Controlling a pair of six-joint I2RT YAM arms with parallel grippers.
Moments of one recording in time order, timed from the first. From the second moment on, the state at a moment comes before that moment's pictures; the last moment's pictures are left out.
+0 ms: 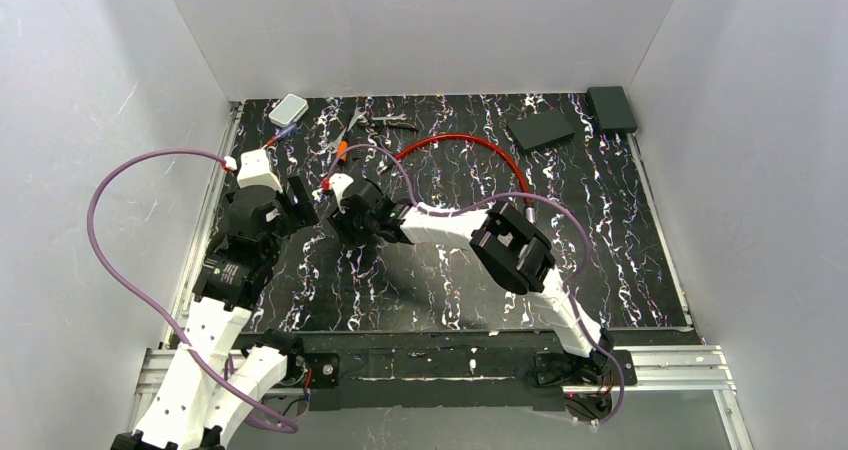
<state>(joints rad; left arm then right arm) -0.29 0.73 0.91 -0.63 -0.37 -0.30 1.04 2.31 1.74 -0.09 -0.05 0.12</state>
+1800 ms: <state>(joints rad) -0.29 0.74 0.89 -0.58 -0.30 -0.29 1.10 2.16 1.57 -0.01 0.09 0.09</state>
